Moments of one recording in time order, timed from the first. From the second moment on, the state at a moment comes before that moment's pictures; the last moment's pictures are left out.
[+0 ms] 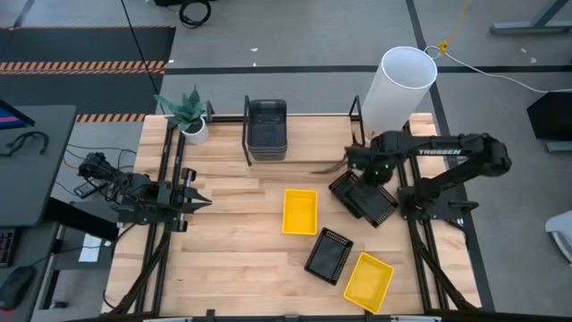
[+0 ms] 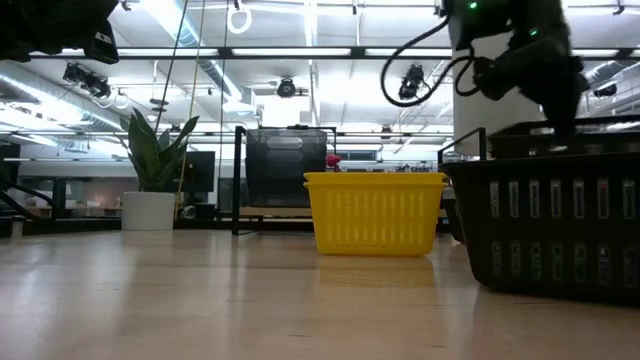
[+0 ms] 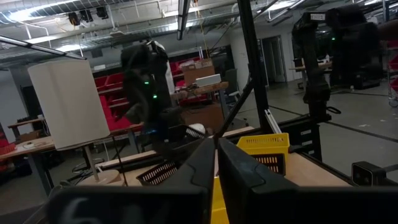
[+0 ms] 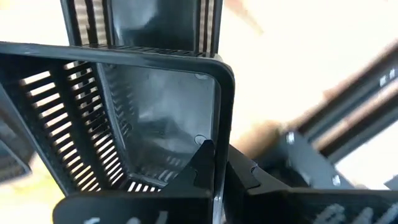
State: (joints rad) left arm -0.48 0.01 0.07 0.17 -0.35 0.28; right arm -0.15 1.29 1.06 -1.43 -0.04 0.71
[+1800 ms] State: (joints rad) left arm -0.48 0.01 0.07 0.17 -0.35 0.28; right arm -0.21 1.29 0.90 -1.19 -0.19 0.59
